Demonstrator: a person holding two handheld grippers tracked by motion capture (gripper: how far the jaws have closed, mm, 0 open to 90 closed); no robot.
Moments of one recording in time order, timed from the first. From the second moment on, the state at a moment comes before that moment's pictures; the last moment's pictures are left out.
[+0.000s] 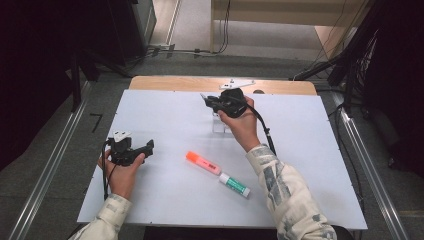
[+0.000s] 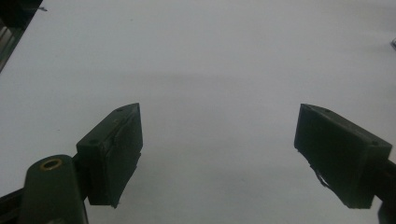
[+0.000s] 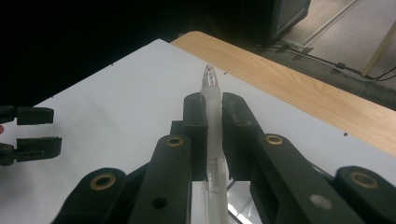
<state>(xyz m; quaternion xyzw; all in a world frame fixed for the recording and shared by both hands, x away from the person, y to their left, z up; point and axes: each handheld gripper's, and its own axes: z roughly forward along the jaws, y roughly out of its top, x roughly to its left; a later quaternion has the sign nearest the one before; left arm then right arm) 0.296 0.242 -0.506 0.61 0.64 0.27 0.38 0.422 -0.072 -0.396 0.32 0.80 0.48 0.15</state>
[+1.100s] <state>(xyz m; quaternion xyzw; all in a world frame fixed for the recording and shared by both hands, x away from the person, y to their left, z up) 0.296 0.242 -0.506 0.61 0.64 0.26 0.38 0.460 -0.056 -0.384 0.34 0.79 0.47 0.17</state>
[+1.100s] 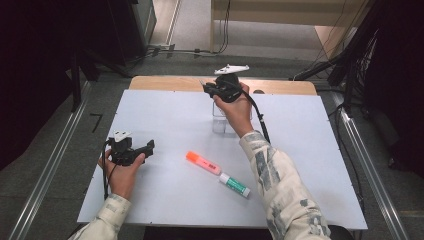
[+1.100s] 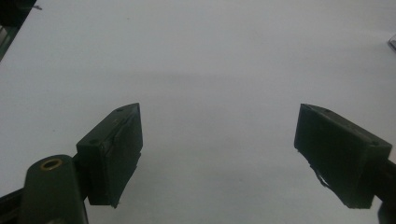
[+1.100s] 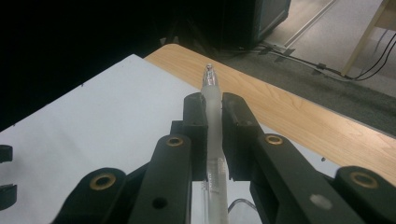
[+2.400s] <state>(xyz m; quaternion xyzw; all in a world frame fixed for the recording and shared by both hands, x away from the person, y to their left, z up) 0.297 0.242 -0.507 0.61 0.64 0.26 0.38 0.471 -0.059 -0.379 0.36 0.78 0.48 0.17</state>
